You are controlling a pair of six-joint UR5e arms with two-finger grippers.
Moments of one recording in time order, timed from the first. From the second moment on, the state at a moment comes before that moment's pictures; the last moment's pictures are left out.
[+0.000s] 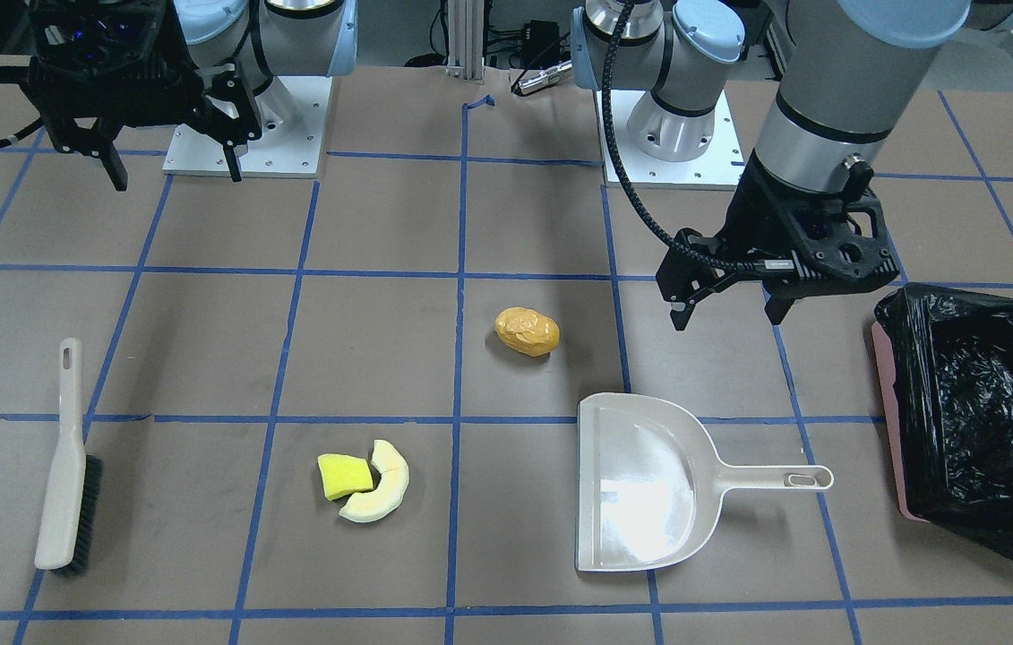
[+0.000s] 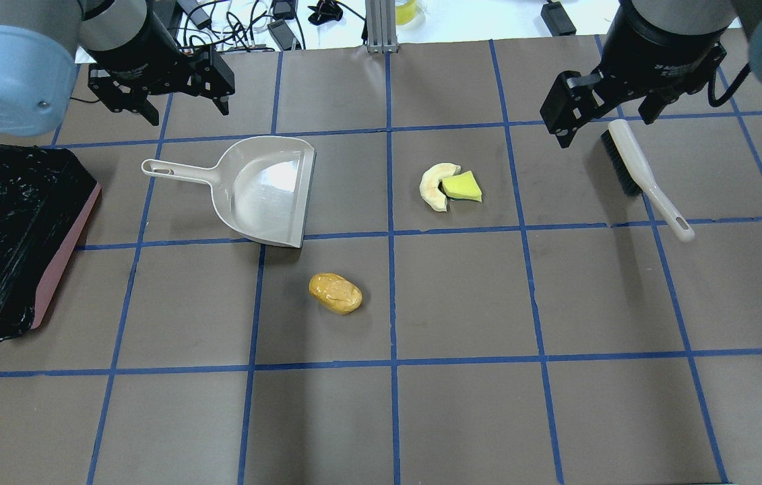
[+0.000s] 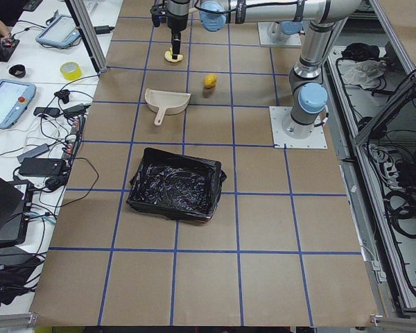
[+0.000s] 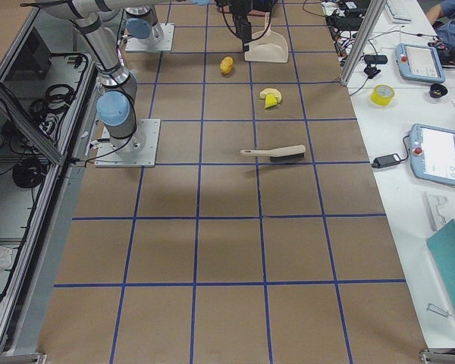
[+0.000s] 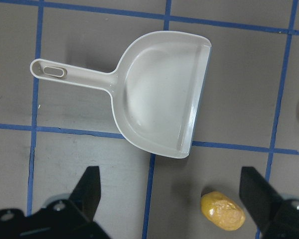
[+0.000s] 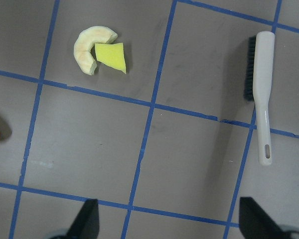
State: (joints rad) left arm -1.56 -1.67 -1.54 -1.34 1.56 -0.09; right arm 1.61 -1.65 1.53 -1.57 -1.64 -0.18
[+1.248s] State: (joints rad) left arm -1.51 -1.68 -1.53 -1.35 1.55 0.02; right arm 1.42 -1.61 1.57 -1.55 -1.63 -0.42
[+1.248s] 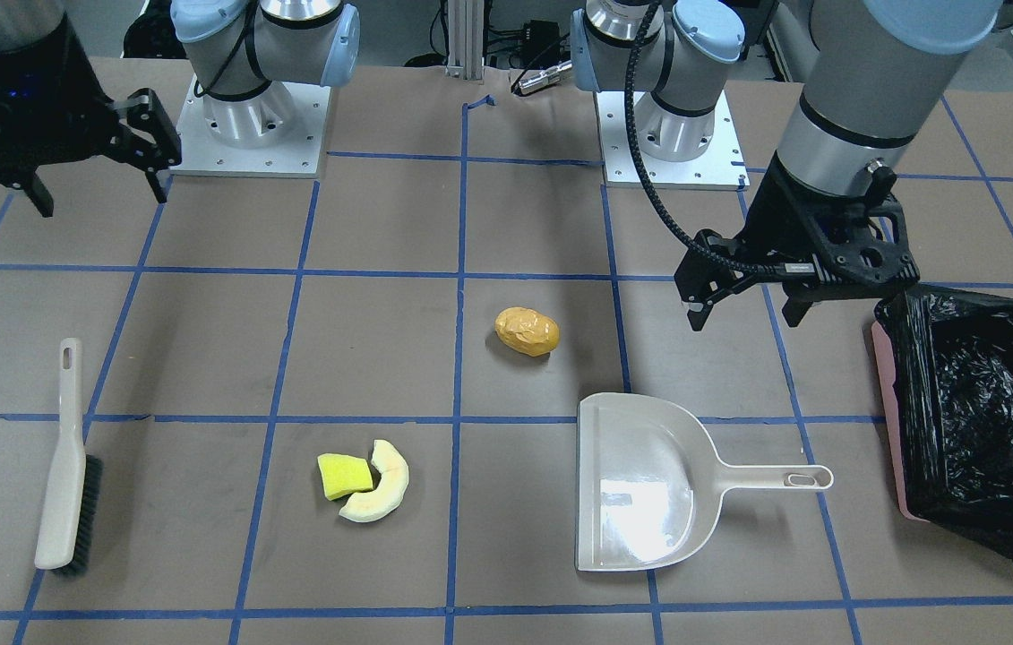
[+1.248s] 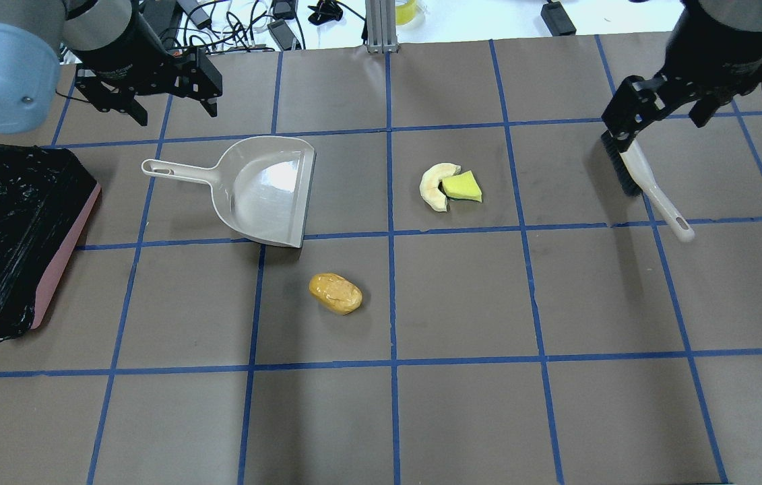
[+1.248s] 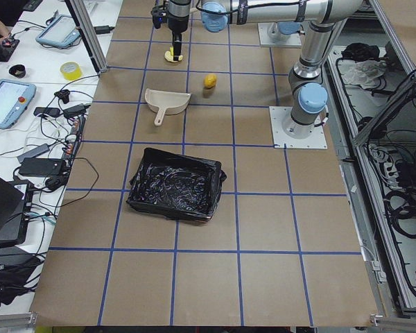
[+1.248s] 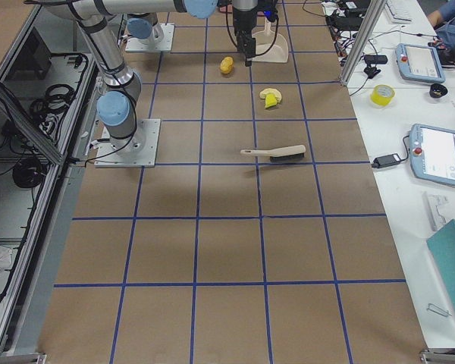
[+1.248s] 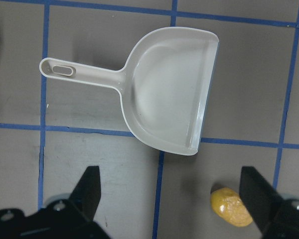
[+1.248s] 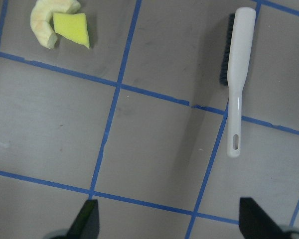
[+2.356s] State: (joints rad) left arm -1.31 -1.85 -1.56 -1.27 1.56 1.03; right arm 1.16 -1.25 1.80 -2.06 -1.64 -0.77
